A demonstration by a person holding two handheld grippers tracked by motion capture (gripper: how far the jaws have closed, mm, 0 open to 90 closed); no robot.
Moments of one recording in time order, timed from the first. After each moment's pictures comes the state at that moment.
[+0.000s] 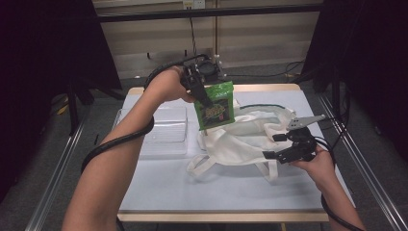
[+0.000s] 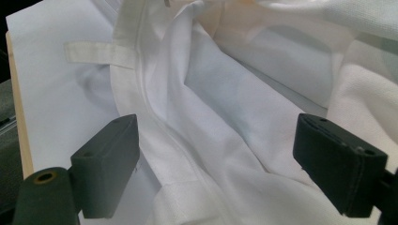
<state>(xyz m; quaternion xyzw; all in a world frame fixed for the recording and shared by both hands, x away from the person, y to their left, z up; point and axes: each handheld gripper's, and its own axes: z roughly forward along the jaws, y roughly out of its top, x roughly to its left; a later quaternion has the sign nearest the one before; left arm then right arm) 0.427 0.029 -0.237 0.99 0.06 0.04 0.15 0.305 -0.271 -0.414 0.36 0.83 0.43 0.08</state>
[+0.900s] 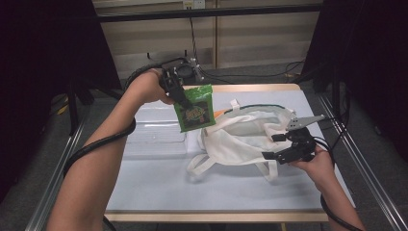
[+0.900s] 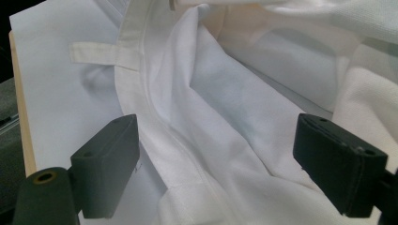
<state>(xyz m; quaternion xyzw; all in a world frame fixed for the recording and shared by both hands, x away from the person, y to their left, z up) 0.438 0.078 -0.248 0.99 0.07 0.04 0.13 0.303 -0.268 -0.413 0.35 0.83 0.43 0.08</state>
